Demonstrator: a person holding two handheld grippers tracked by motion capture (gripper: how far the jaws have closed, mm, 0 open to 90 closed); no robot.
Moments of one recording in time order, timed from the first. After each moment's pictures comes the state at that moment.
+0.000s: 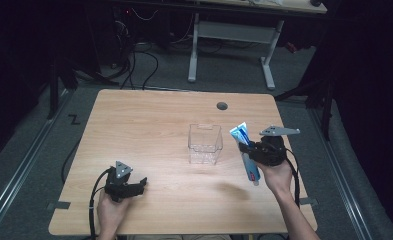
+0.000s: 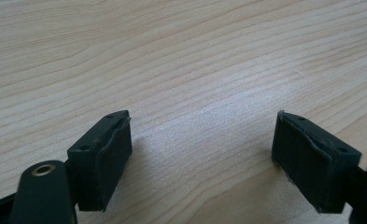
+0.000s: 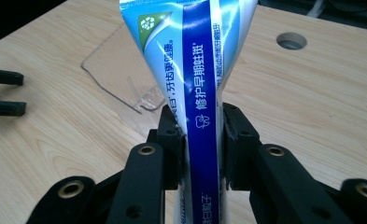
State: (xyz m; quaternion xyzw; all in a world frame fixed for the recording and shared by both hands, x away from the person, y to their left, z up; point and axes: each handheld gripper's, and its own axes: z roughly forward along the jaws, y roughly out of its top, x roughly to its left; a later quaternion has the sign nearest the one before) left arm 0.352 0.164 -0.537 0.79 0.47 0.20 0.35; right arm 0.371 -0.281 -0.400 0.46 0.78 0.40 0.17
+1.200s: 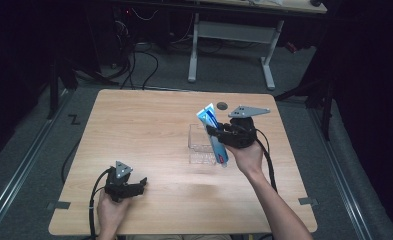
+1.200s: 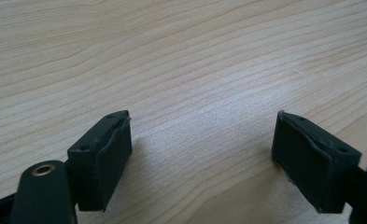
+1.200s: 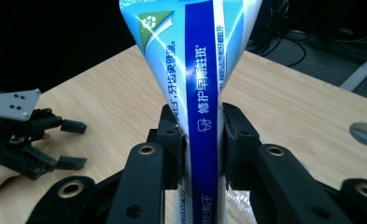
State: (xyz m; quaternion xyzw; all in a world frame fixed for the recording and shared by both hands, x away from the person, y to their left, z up) left arm 0.351 0.164 -0.537 0.79 0.47 0.20 0.35; right arm 0.401 -0.200 -0.358 0.37 0.79 0.47 0.16
